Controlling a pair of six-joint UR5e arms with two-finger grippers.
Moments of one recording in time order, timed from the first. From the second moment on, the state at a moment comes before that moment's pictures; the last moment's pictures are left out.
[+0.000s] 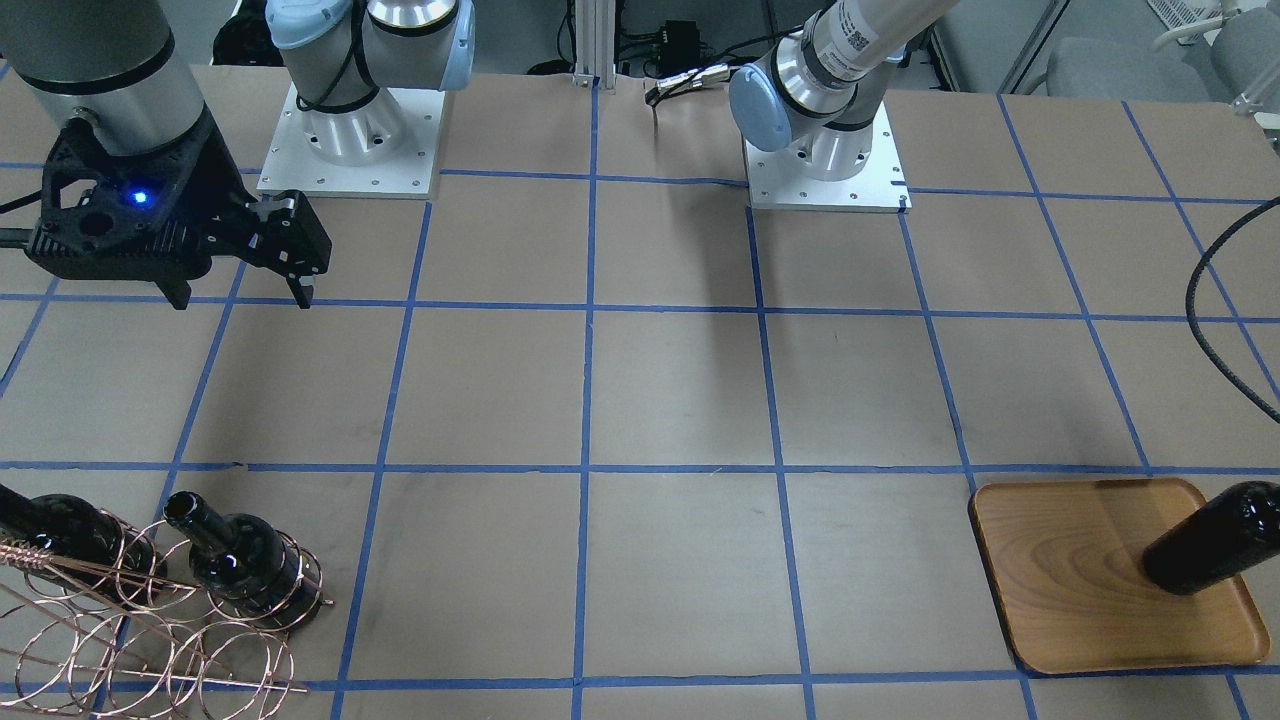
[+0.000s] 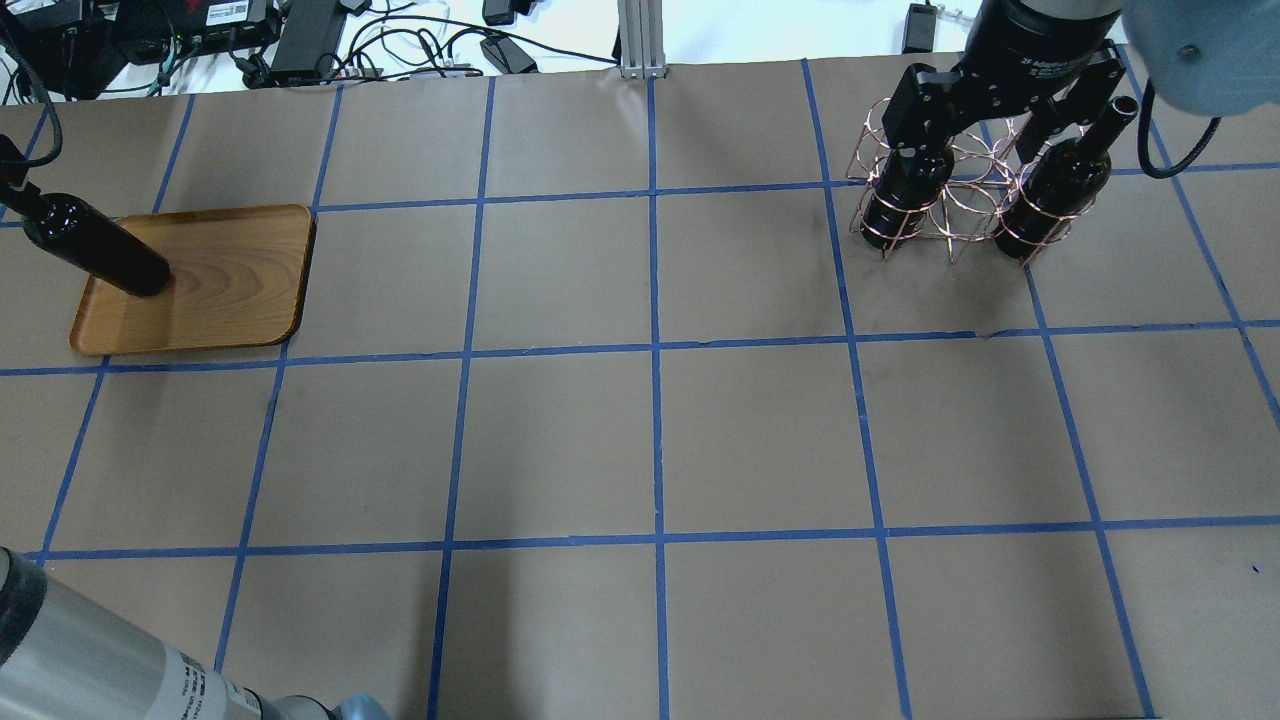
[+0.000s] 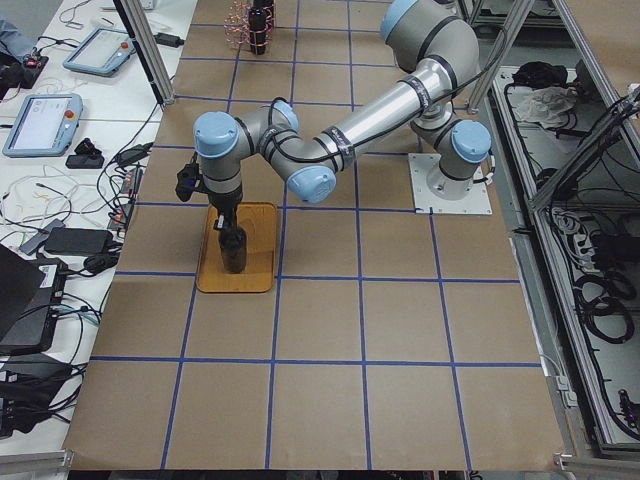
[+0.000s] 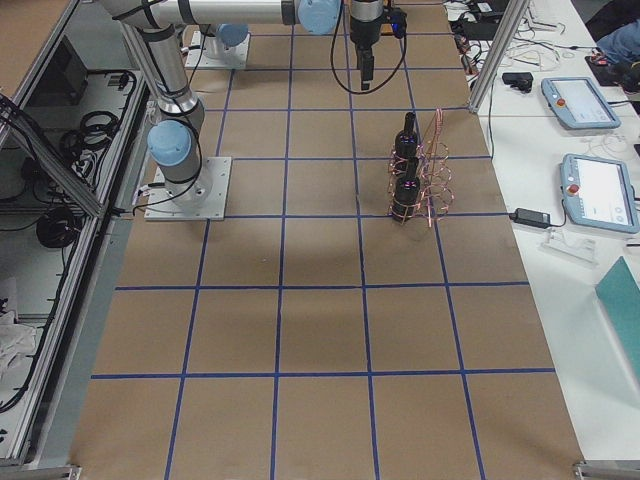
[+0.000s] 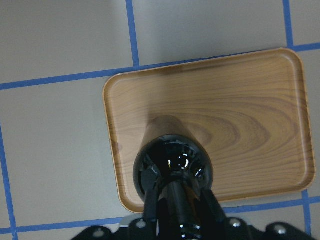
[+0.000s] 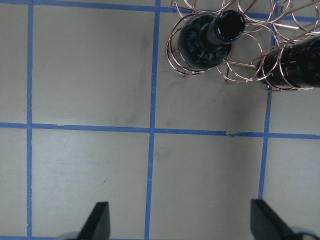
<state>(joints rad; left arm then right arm) -0.94 -2.05 -1.24 -1.32 1.52 0.74 1.55 -1.50 1.48 -1.63 -1.61 -0.08</state>
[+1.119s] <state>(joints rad) -0.95 -1.99 -1.25 -1.38 1.53 0.73 1.55 -1.51 1.48 -1.61 -1.61 -0.09</state>
